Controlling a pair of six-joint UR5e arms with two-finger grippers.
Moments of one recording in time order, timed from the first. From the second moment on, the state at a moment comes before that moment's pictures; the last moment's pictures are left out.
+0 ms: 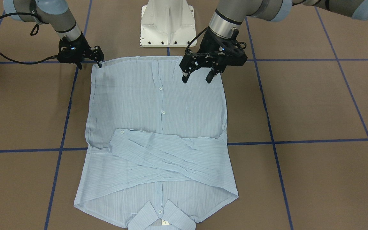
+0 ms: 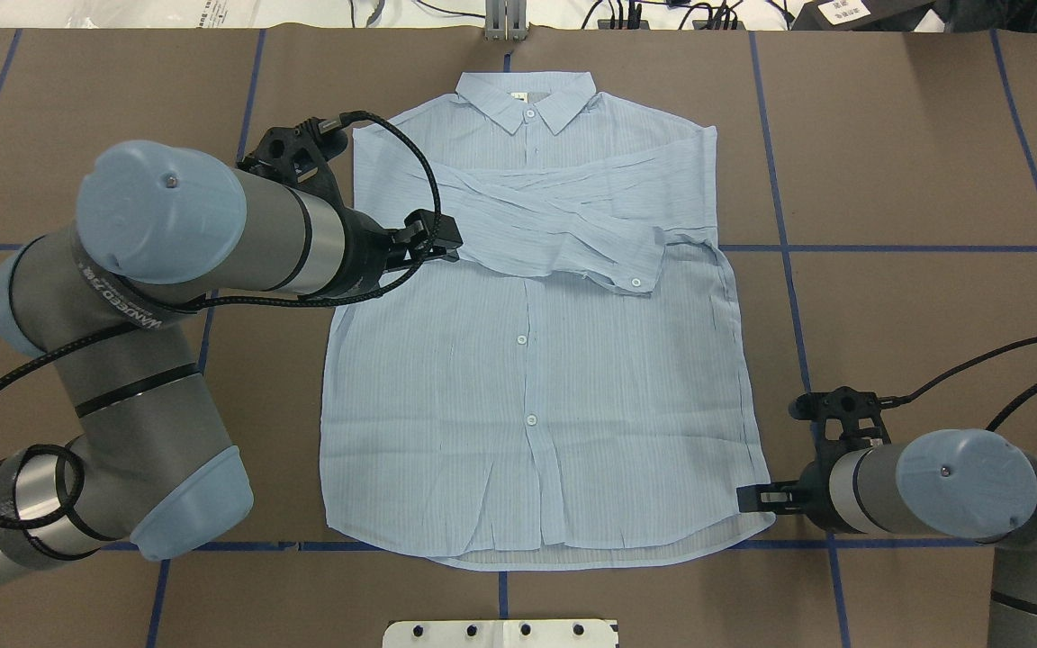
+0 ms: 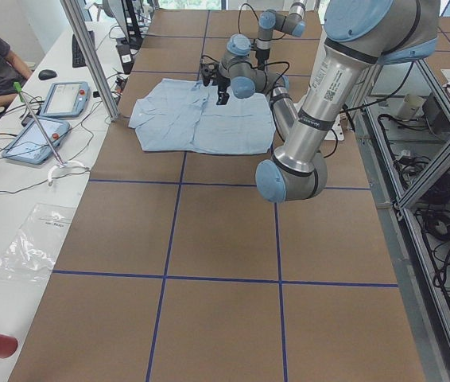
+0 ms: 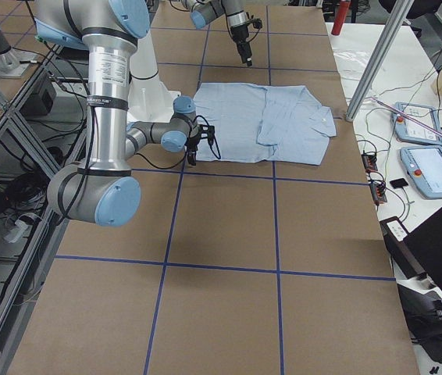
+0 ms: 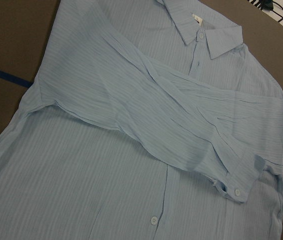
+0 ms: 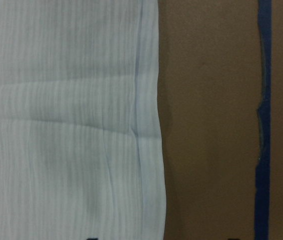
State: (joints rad) left arm -0.59 -2.13 -1.94 -1.81 -1.78 -1.59; right arm 0.30 -1.67 2.05 -1.13 1.74 1.35
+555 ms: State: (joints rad) left arm -0.59 -2.13 -1.94 -1.81 -1.78 -1.59; right arm 0.29 -1.66 2.04 -1.13 1.75 1.35
